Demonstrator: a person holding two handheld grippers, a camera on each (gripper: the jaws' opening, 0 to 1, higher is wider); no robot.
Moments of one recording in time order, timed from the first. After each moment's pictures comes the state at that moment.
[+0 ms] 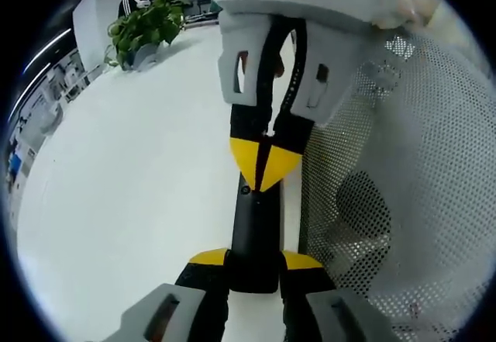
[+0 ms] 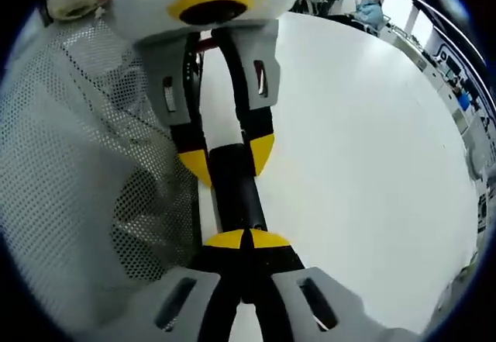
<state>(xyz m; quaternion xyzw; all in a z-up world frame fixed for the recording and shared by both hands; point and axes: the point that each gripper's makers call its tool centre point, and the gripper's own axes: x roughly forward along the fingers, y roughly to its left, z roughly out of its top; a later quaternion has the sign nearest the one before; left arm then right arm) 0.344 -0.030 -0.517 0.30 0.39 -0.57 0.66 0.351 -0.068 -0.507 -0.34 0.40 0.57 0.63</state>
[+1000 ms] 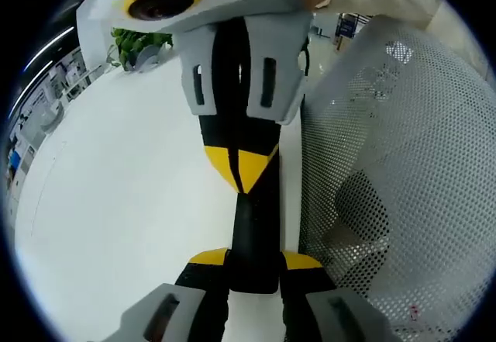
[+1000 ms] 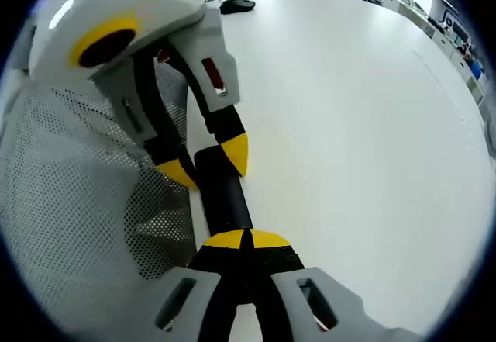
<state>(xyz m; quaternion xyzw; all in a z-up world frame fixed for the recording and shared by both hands) 0.344 -0.030 -0.517 0.29 0.38 -0.58 0.66 0.364 -0.065 -0.513 -0.31 0.49 0.57 0.58</state>
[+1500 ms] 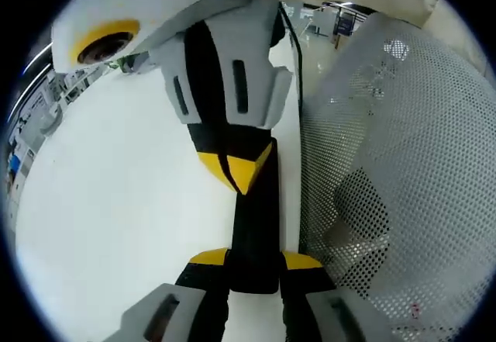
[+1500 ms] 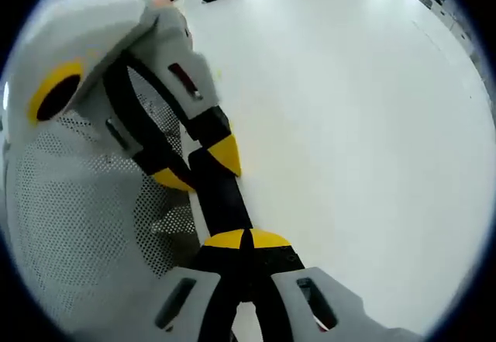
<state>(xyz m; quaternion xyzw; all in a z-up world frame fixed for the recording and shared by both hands) 0.343 -0.029 -0.516 0.30 0.38 -0.58 0.66 0.363 -0.067 -0.515 -0.30 0.54 0.55 0.57</state>
